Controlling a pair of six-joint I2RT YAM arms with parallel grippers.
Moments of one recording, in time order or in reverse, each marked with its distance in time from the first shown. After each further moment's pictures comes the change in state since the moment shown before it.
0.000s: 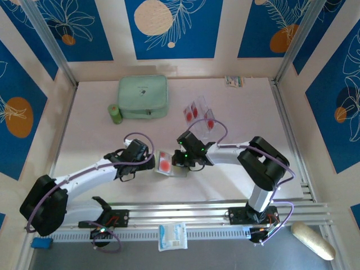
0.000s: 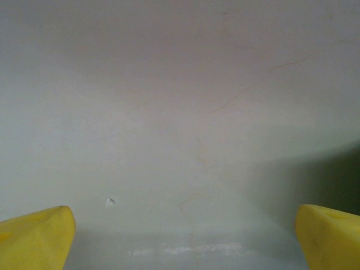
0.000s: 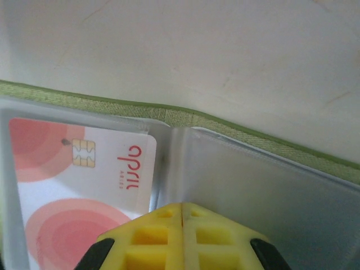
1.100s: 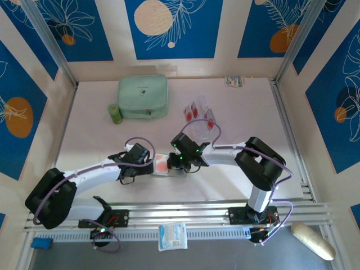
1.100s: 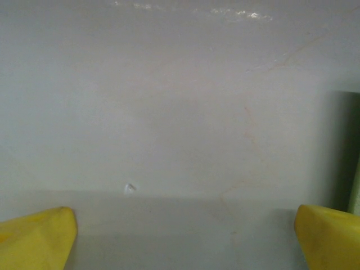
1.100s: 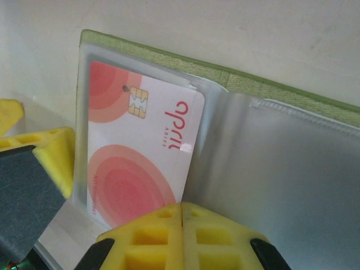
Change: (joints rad) left arm 0.000 0.076 -0.053 0.026 -0.006 -0.003; right arm 0.070 0.037 0.062 -0.043 -0.005 -0.007
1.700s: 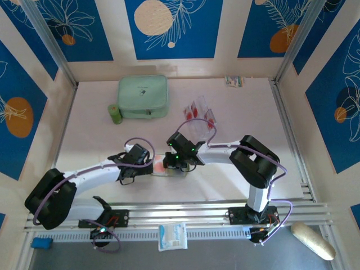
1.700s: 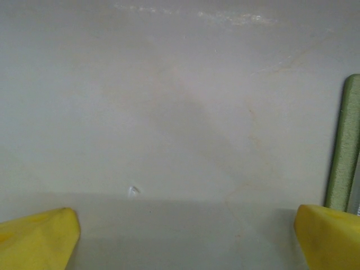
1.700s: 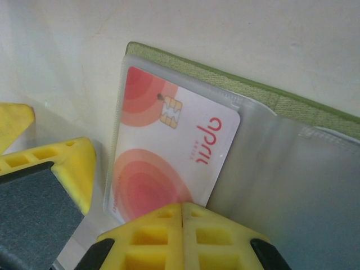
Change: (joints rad) left arm 0.000 -0.008 -0.012 0.014 -0.010 0.000; right arm 0.016 0.051 0.058 0.002 -0.011 0.003
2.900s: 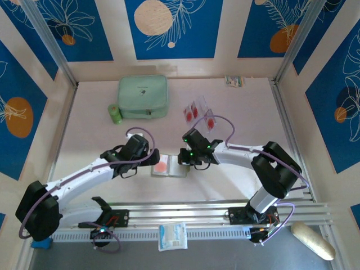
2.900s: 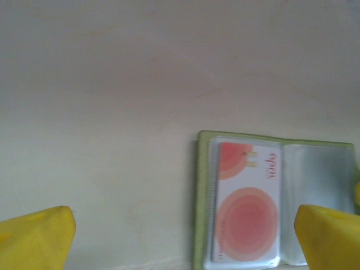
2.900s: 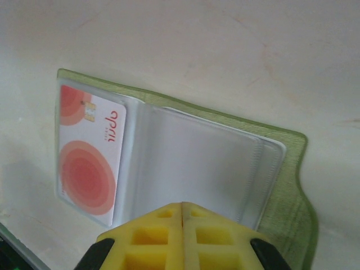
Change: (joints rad) left arm -0.058 -0.120 0.166 -0.080 0.056 0.031; right arm -0.114 -0.209 -0.125 -0.122 0.072 -0.046
